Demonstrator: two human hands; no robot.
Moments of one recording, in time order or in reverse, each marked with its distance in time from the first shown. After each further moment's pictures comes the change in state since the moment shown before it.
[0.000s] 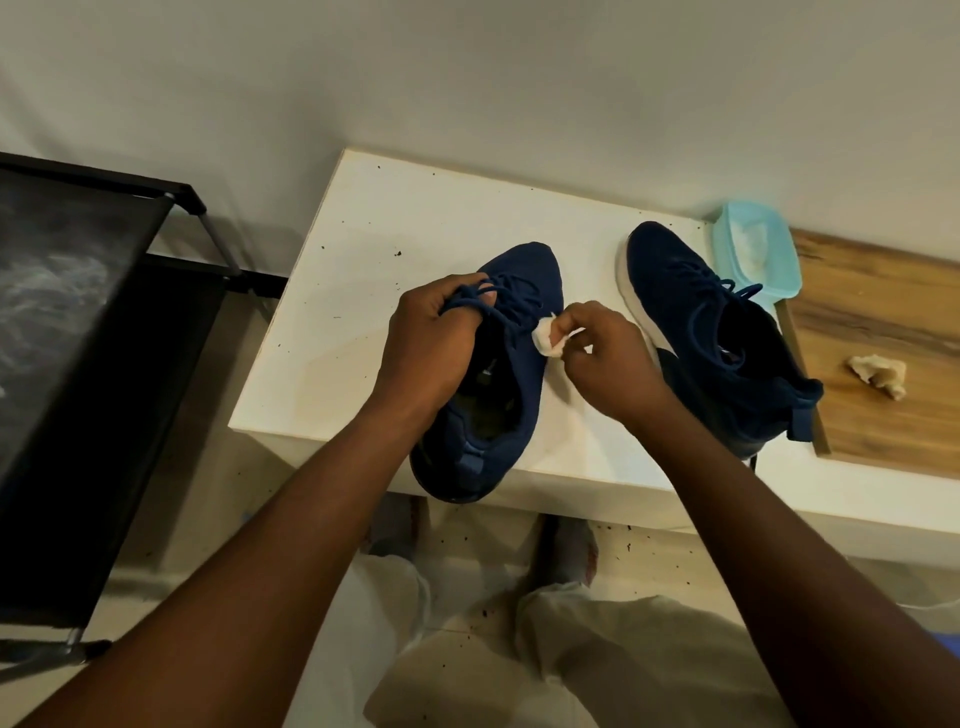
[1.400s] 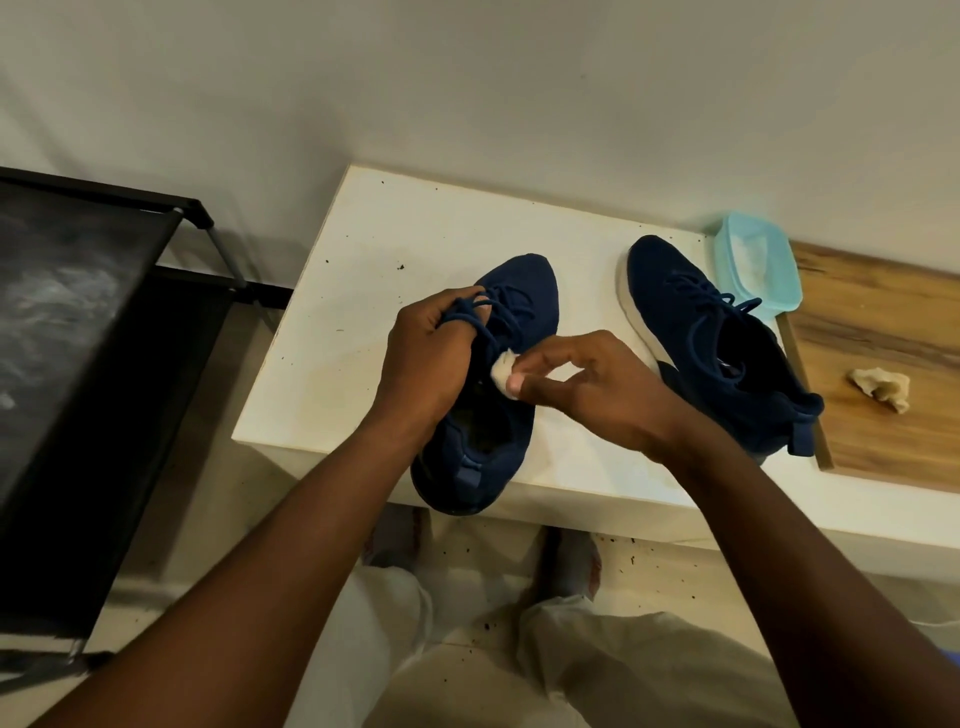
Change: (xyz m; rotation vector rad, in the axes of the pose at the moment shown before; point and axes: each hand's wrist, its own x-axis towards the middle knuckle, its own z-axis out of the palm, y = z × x) left_hand -0.001 0.004 -0.001 -0.014 0.021 -0.016; right_hand -0.013 -0.024 -0.018 0.133 -0.348 -0.062
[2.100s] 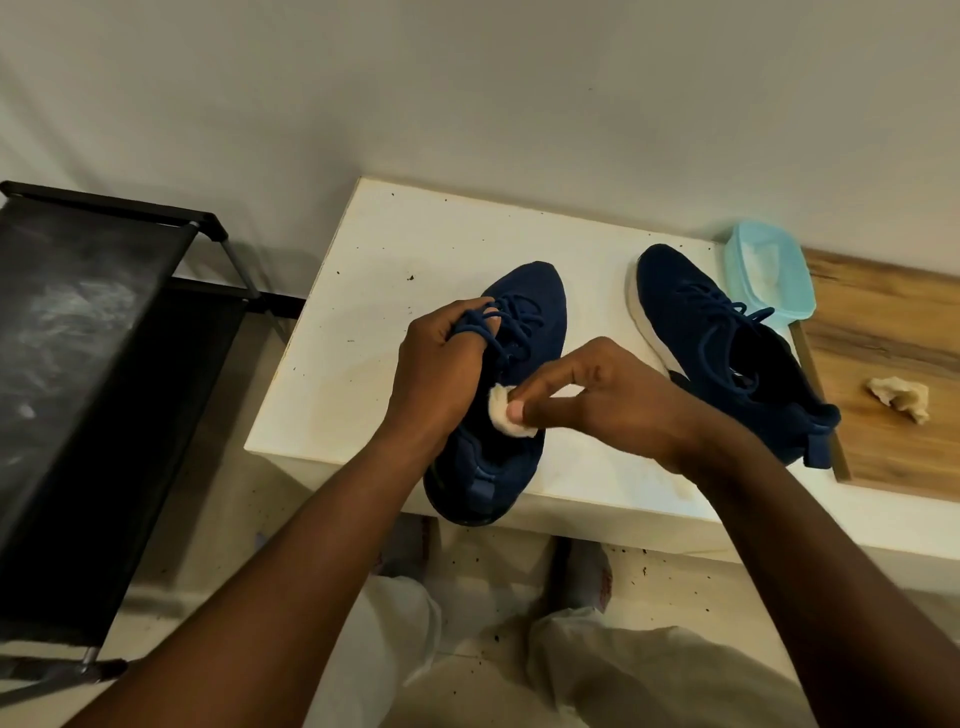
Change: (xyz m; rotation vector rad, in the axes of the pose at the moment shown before) left_hand 0.003 -0.004 0.002 0.006 0.013 -0.010; right_hand -0.004 -0.026 -0.007 0.150 -0.193 0.039
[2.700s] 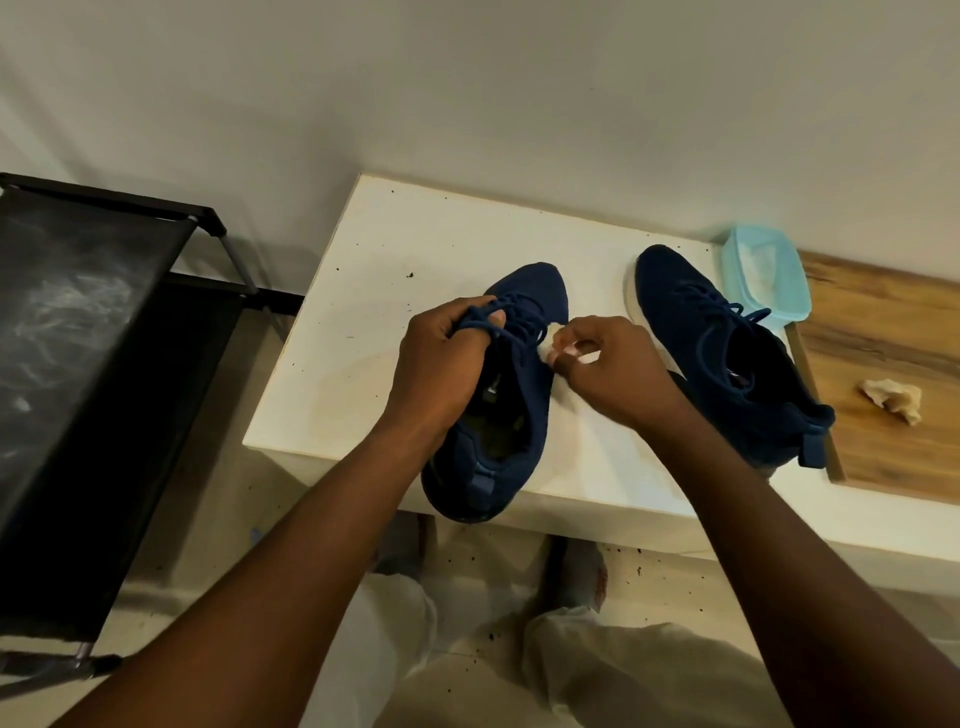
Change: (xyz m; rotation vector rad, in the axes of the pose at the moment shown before) left_hand -0.001 0.003 0.000 -0.021 -0.023 -0.018; right_hand 0.027 0.033 -0.007 -0.326 0.475 0.059
